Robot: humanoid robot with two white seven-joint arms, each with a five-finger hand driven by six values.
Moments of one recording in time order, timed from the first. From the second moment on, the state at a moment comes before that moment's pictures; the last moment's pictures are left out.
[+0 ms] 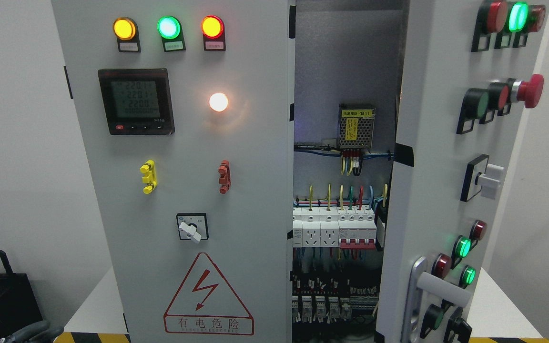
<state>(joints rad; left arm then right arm) 0.76 1.23 0.58 -1.96 1.57 -0.13 -0.52 0.12 0.12 0.19 -0.08 -0.15 -0.15 0.02</state>
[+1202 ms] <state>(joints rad) 0.51 1.45 0.67 -1.99 1.68 0.02 -0.67 0.12 0.12 0.19 -0.08 -0.15 -0.15 0.02</state>
